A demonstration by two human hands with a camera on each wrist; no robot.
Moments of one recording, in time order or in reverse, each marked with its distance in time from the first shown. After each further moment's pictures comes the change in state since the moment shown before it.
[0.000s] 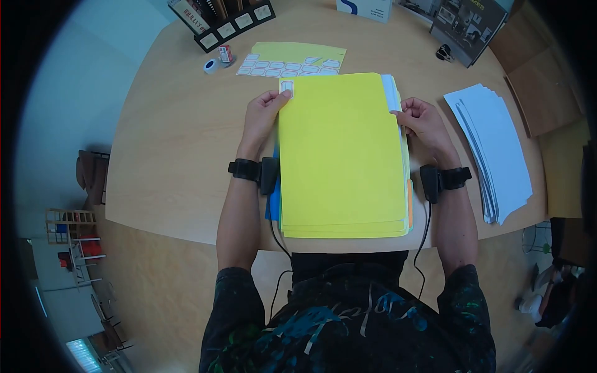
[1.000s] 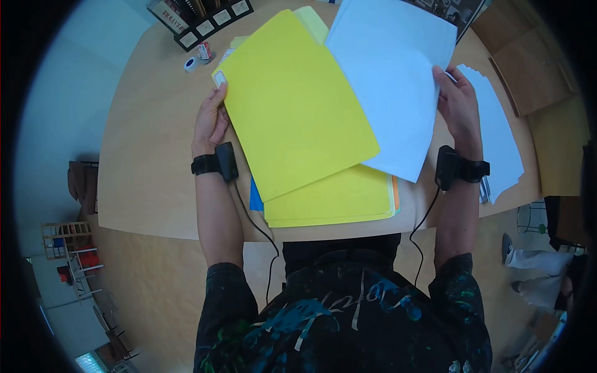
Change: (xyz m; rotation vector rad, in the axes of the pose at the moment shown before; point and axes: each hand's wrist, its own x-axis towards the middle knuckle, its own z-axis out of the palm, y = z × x) left_hand 0.012 -0.008 -0.070 -0.468 -0.166 -0.039; right_hand -0.031 -0.040 -0.058 0.232 0.353 -0.174
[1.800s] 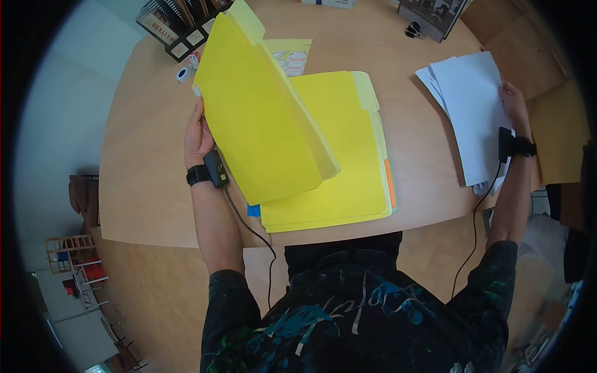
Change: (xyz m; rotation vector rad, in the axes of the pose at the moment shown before) left_hand -0.001 -0.001 -0.031 -0.296 -0.025 0.043; right_hand 0.090 -0.013 -0.281 -0.884 0.153 -0.021
